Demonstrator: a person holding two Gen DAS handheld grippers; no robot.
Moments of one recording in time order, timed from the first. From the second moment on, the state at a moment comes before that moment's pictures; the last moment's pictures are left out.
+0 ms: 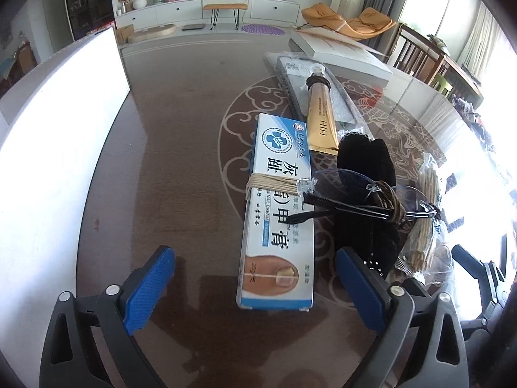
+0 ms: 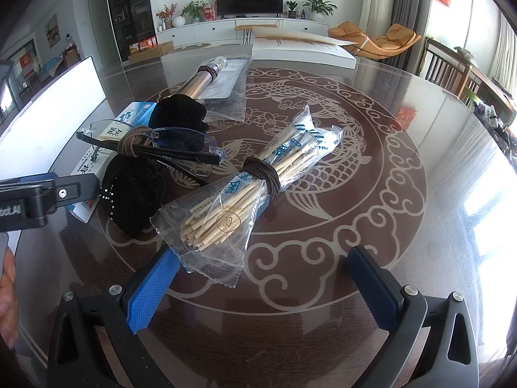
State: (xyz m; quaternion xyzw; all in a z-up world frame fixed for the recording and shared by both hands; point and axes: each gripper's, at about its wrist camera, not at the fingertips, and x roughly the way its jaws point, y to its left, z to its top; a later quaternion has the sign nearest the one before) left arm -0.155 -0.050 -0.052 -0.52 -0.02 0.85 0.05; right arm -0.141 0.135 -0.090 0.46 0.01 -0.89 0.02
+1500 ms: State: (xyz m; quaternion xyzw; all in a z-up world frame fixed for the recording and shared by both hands) left arm -0.066 -0.057 -0.065 -0.46 0.00 0.89 0.00; right arm -0.130 0.194 -0.080 0.48 -0.10 -0.87 0.02
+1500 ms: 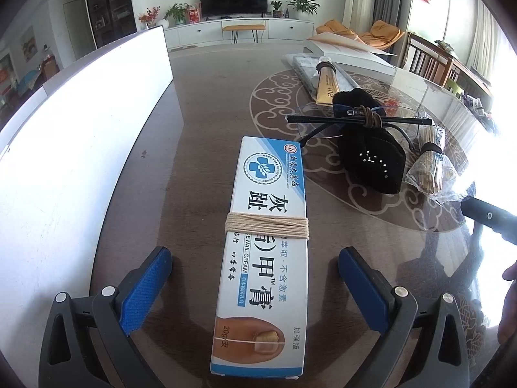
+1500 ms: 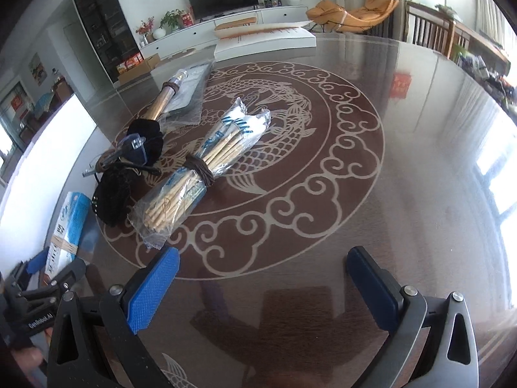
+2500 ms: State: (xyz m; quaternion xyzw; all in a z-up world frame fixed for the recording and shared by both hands) left arm -0.084 -0.053 -0.053 -0.51 0.01 0.86 0.01; right arm -0.189 0.189 -0.075 0.54 -0.15 -0.83 -0.02
